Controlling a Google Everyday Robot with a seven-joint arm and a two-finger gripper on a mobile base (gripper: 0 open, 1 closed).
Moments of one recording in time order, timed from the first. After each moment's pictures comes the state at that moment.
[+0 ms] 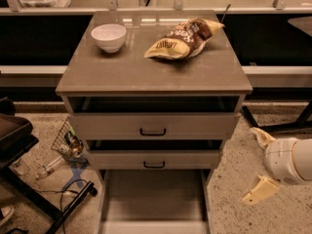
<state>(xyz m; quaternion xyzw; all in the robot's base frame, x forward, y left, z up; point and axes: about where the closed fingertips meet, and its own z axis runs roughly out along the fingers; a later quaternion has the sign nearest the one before) 0.411 -0.235 0.734 -0.55 0.77 0.06 0.31</state>
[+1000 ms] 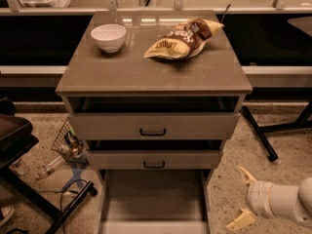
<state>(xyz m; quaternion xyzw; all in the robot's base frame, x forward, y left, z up) 0.402 -0.239 0.556 -0.52 0.77 0.14 0.35</state>
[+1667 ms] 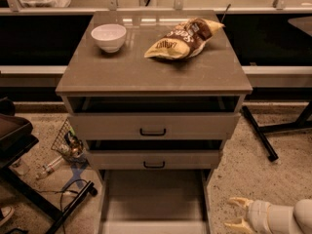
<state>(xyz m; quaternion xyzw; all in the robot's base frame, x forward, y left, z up) 0.384 -0.267 0.449 -0.52 0.76 0.16 0.35</state>
